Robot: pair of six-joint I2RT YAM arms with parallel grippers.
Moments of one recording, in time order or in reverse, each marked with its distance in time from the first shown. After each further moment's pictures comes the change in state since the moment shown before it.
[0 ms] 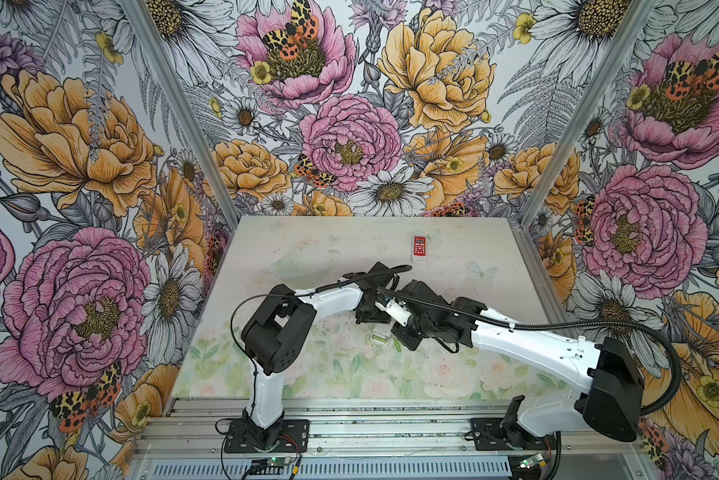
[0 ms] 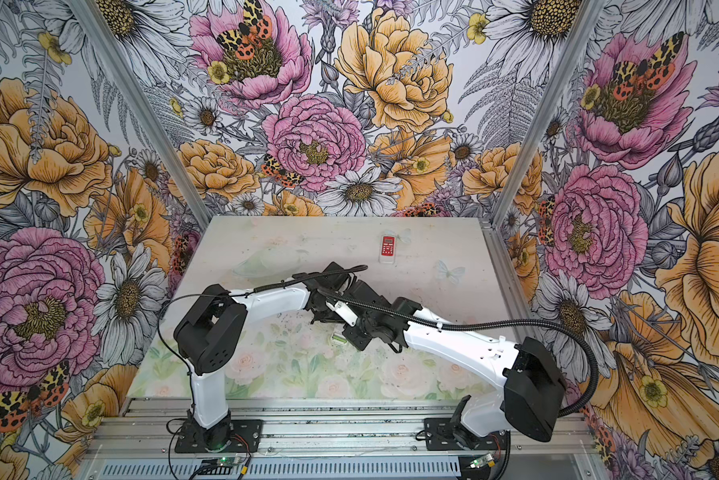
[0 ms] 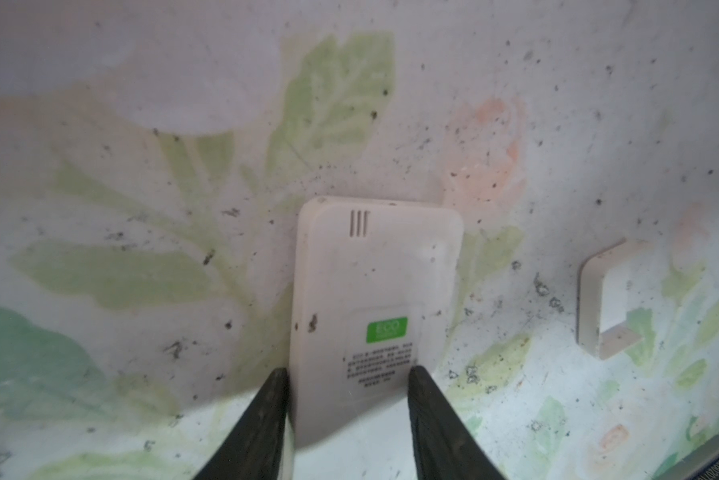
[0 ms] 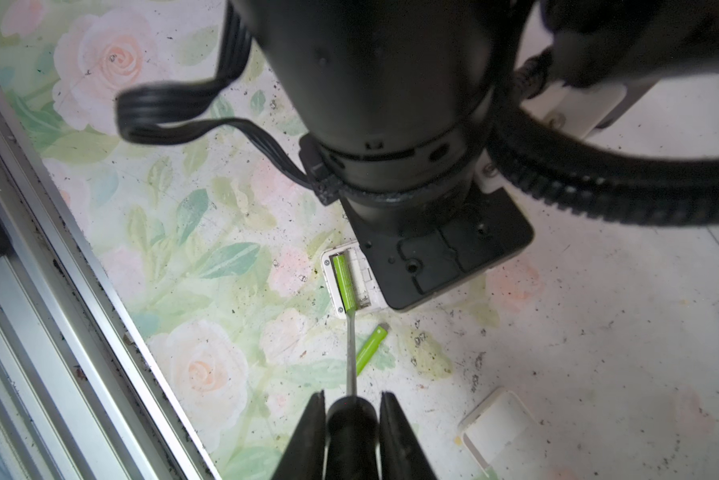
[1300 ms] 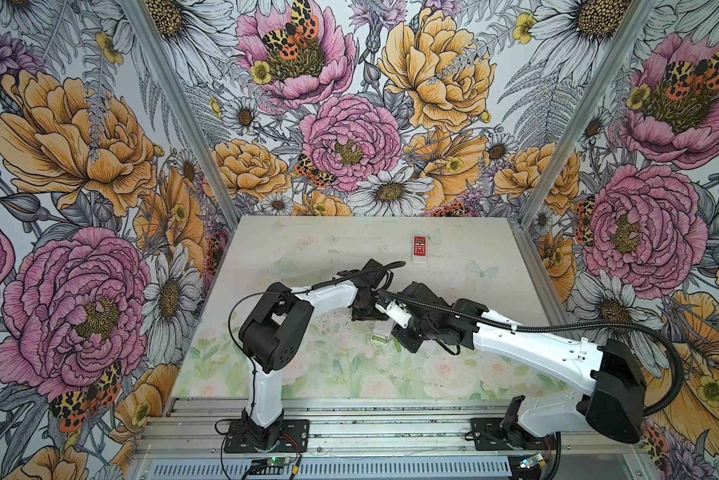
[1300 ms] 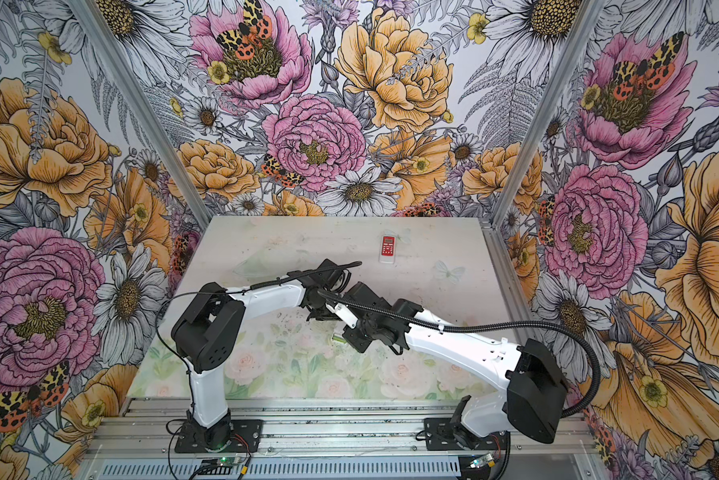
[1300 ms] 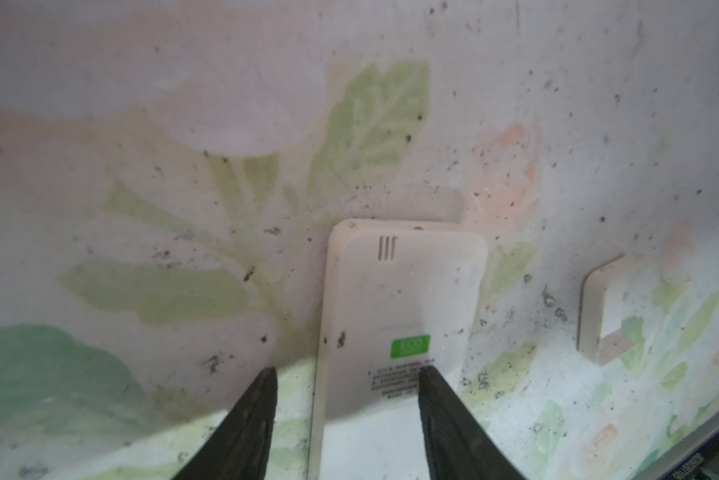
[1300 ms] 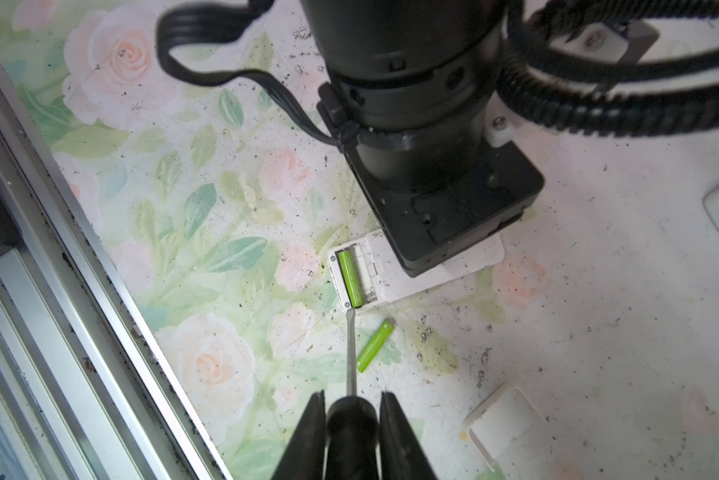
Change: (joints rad) left arm 0.039 -0.002 -0.013 0.011 0.040 0.012; right arm 0.013 -0.013 -0.008 -0.013 -0.001 0.006
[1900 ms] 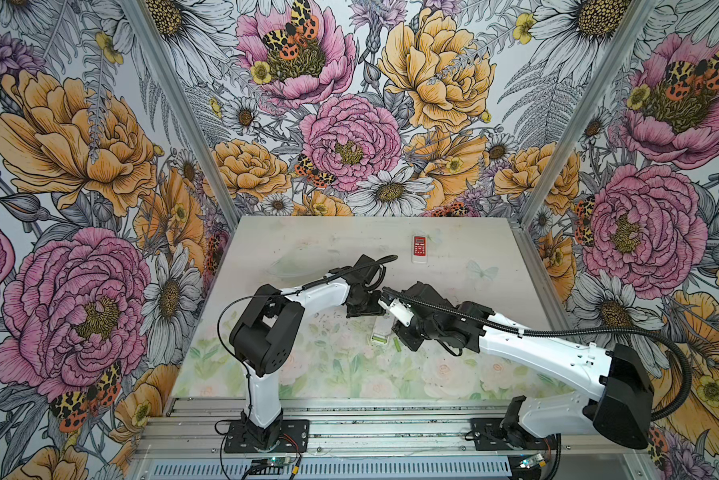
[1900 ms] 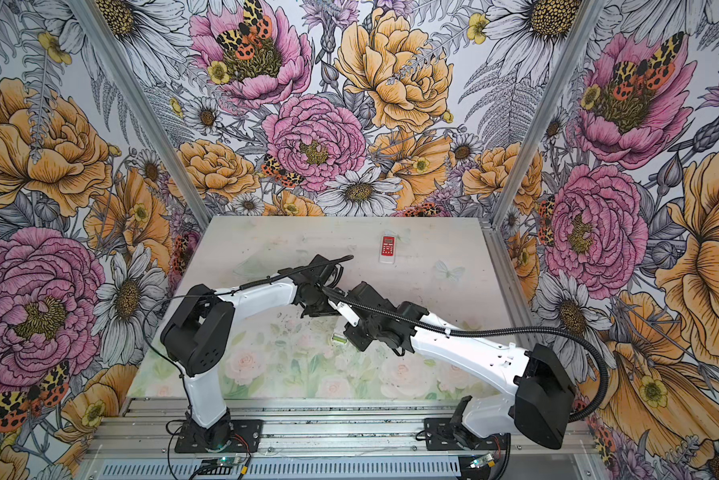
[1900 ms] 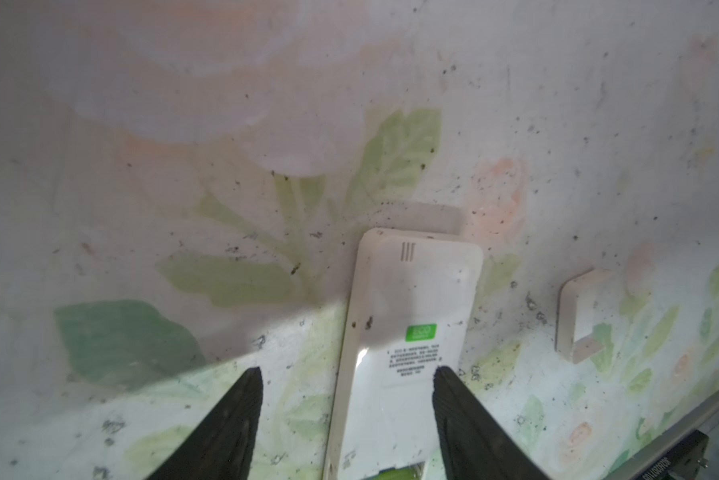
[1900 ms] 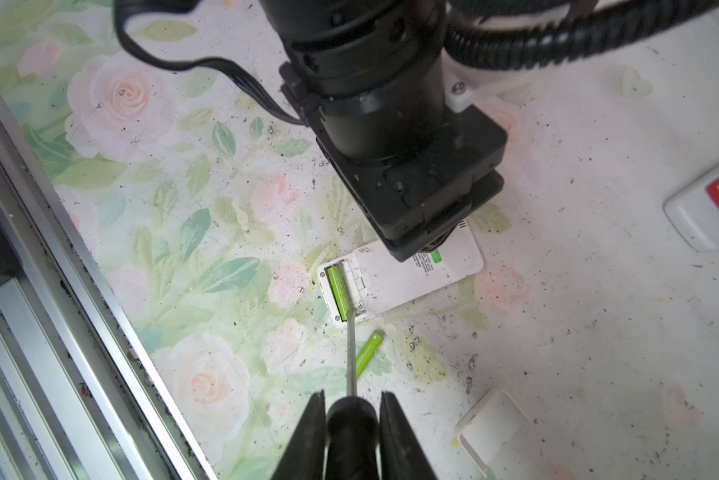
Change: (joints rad) left arm 0.057 -0.031 -0.023 0.012 0.018 -0.014; right arm 0.000 -0.037 -0.025 0.050 0.031 0.023
